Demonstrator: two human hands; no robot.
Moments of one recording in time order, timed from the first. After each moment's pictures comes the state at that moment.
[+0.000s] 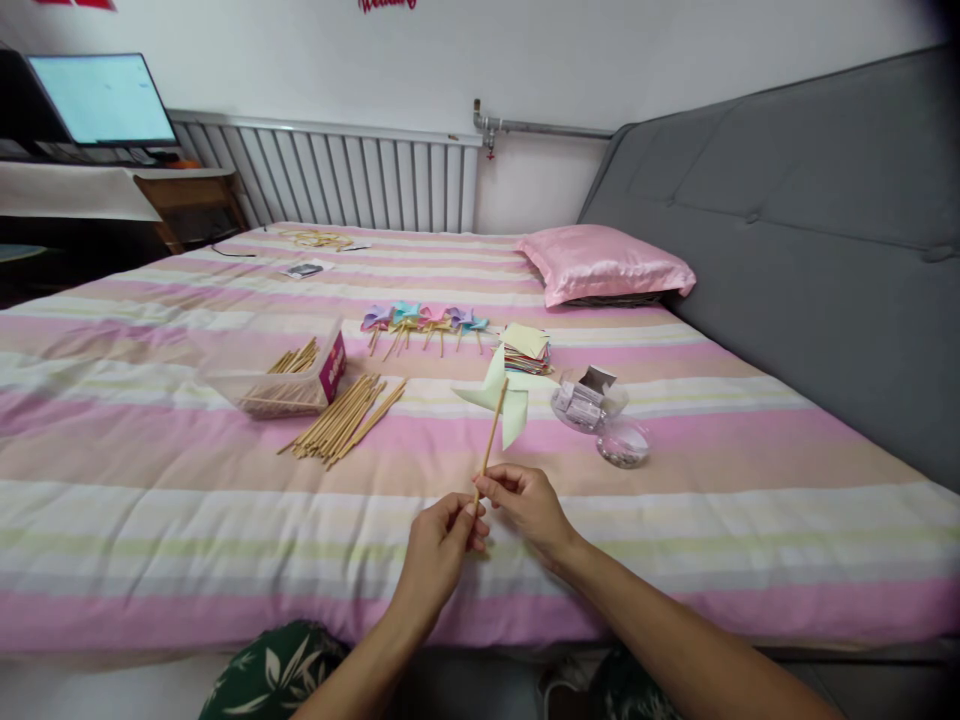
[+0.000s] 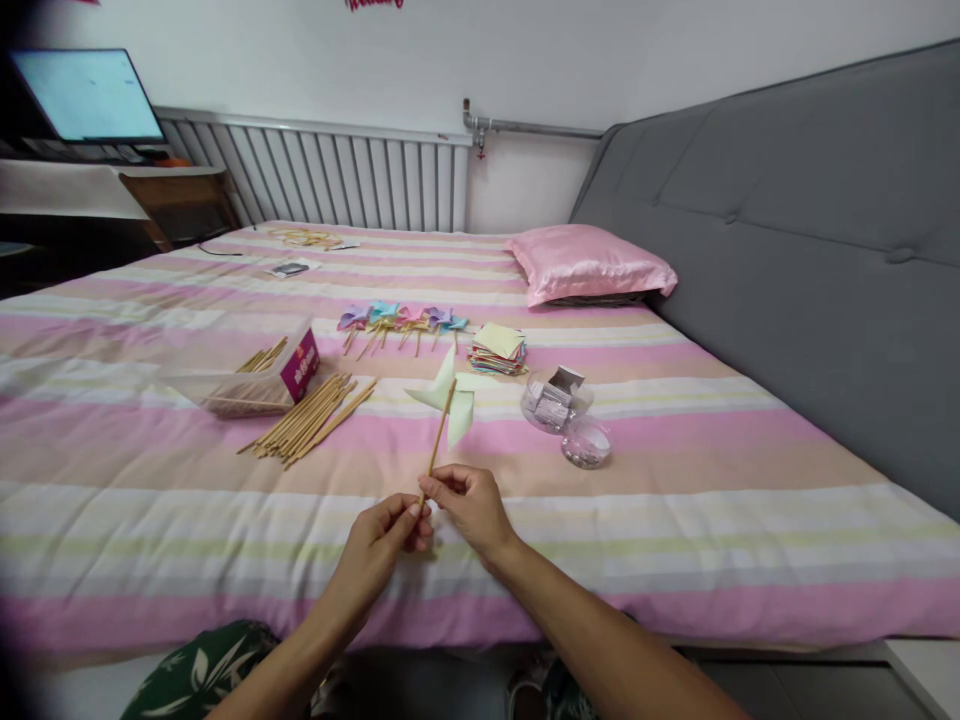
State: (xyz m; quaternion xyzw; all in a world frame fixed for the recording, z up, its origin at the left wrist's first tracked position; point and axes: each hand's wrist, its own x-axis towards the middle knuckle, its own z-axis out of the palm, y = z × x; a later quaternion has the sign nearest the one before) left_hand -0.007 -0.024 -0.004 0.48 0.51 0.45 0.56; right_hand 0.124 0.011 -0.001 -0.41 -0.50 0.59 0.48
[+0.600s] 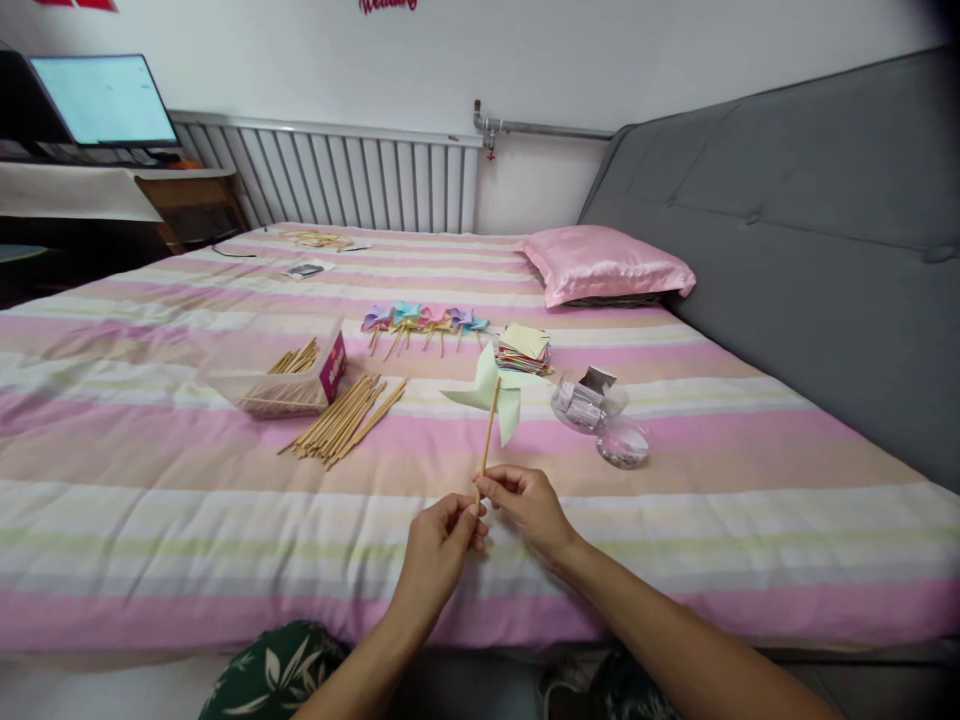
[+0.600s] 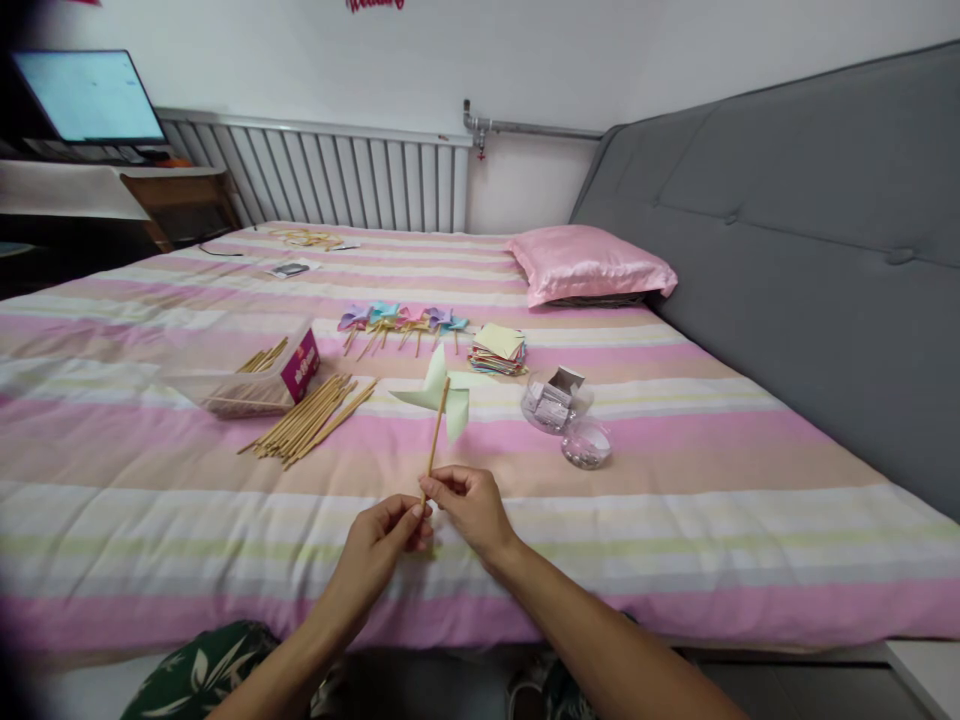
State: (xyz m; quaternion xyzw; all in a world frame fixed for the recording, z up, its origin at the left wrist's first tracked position) left_hand -0.008 -0.024 -0.007 0.50 0.52 0.44 0.54; right_hand 0.124 0.010 0.000 -0.42 -0.51 0.58 0.48
